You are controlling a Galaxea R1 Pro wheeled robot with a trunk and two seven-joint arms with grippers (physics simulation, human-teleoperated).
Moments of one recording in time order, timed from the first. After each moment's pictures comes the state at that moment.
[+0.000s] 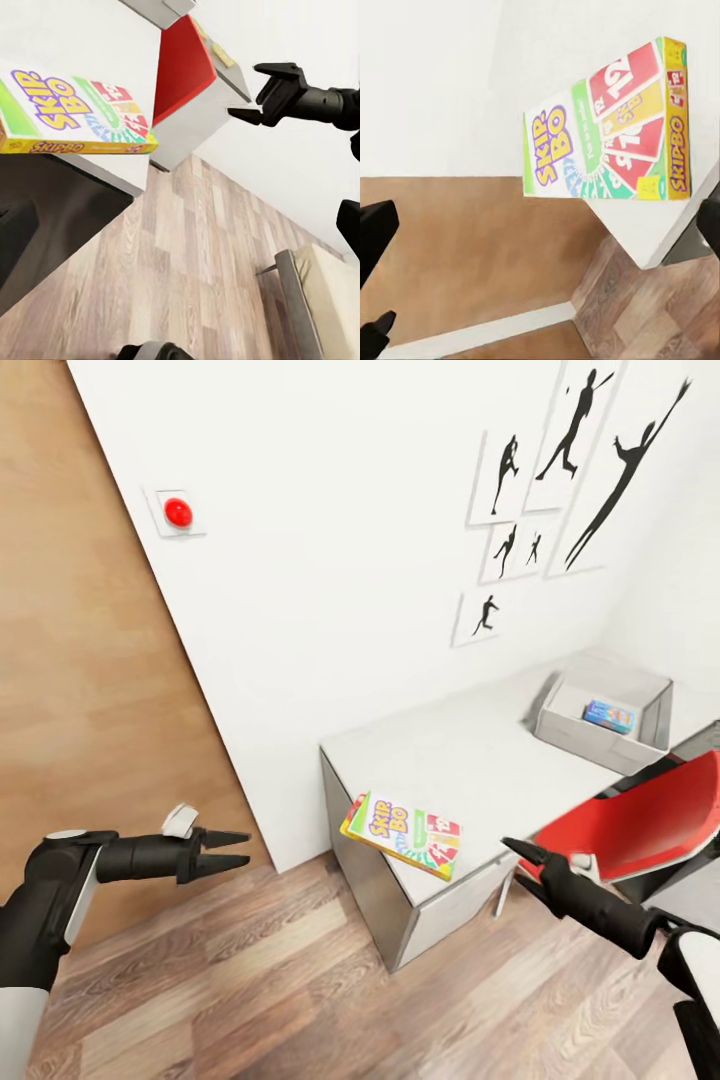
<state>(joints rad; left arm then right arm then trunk) -0.59 0.30 0.16 -1.28 -0.01 0.73 -1.57 -0.24 -0.20 -0.30 -1.59 -1.39 0.95 -0.10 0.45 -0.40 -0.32</state>
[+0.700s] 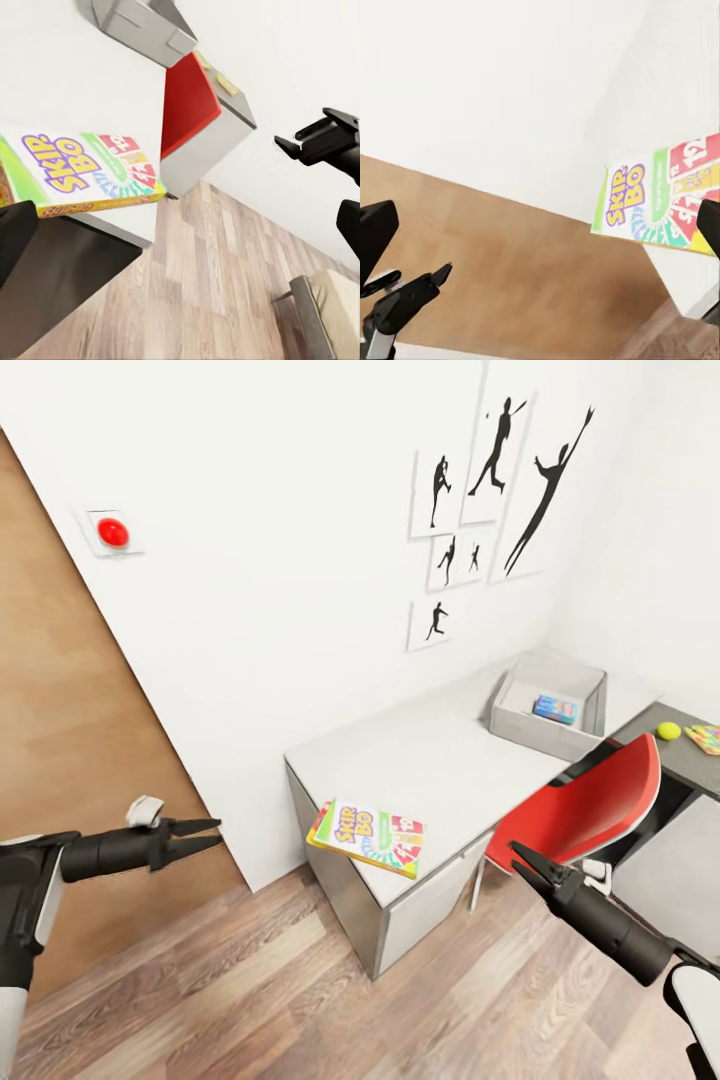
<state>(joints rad) -0.59 0.31 0.32 -1.27 -0.01 0.73 -1.57 -0.14 -0.20 -0.30 -1.59 -1.08 0.80 0.53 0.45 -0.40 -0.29</state>
